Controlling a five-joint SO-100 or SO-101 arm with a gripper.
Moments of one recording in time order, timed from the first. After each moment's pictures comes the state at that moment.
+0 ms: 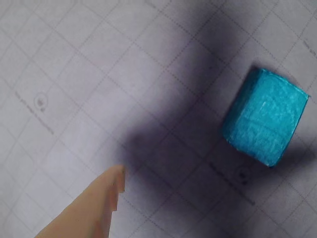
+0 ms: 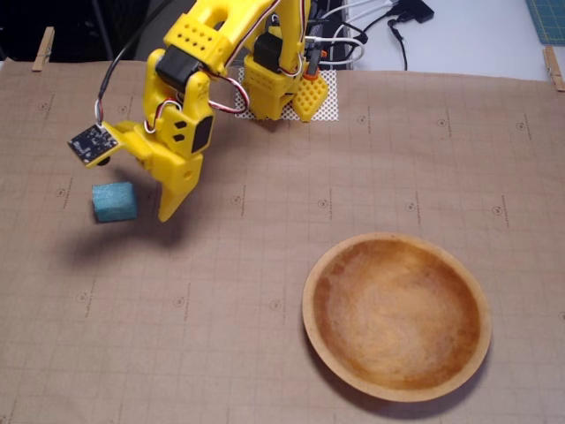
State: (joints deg) arm 31.8 99.1 116.3 51.7 111.1
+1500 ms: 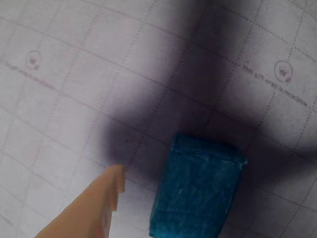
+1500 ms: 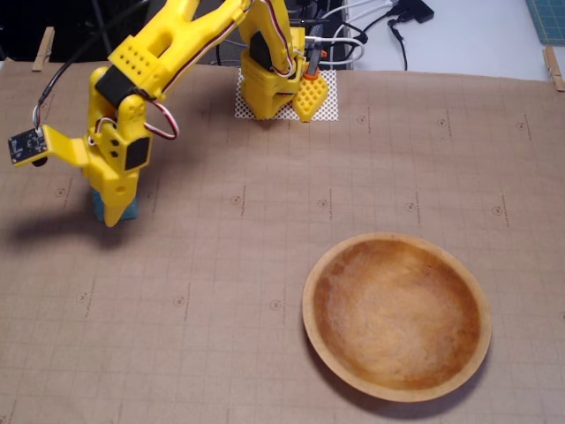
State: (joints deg) arm 43.9 75.7 99.5 51.7 114.6
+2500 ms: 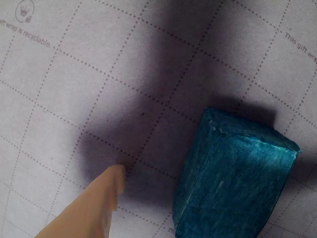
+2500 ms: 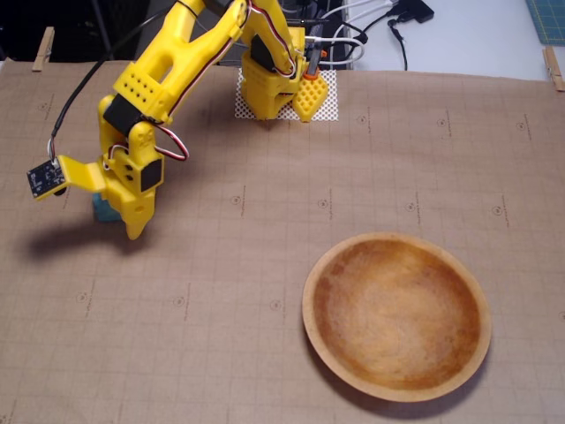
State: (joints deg) arm 39.7 72.4 99.5 51.7 114.6
